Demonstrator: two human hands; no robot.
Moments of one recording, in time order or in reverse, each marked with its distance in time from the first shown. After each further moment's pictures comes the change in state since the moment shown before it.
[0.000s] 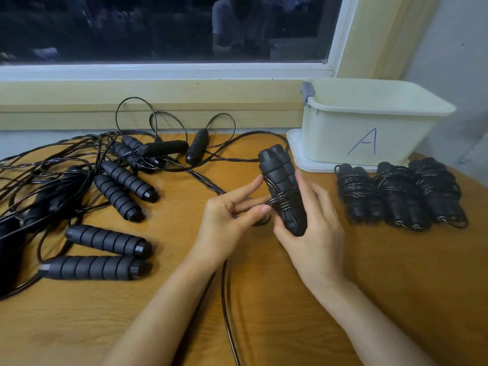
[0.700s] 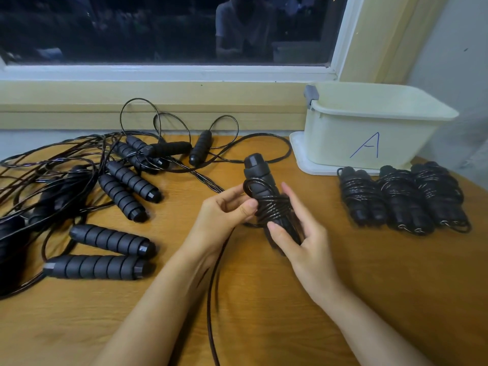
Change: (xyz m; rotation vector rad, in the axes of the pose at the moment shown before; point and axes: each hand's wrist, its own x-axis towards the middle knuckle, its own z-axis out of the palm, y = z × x) left_hand 0.008 -0.009 -0.017 -0.264 -0.009 -0.278; right_hand -0.007 -0.014 -0.002 0.735 -0.317 0.209
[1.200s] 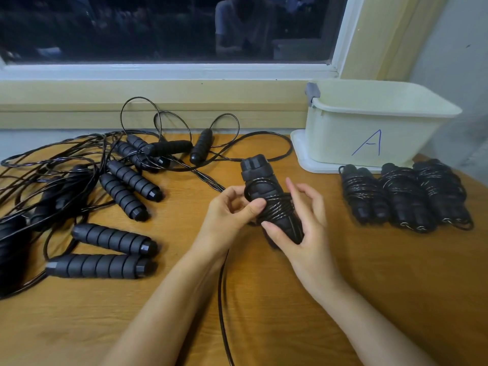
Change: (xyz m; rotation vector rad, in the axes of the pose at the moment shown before) left_hand -0.002 -0.004 0.009 0.029 0.044 0.044; right_hand 0.004 0.010 -0.001 -0.276 0.073 -0.090
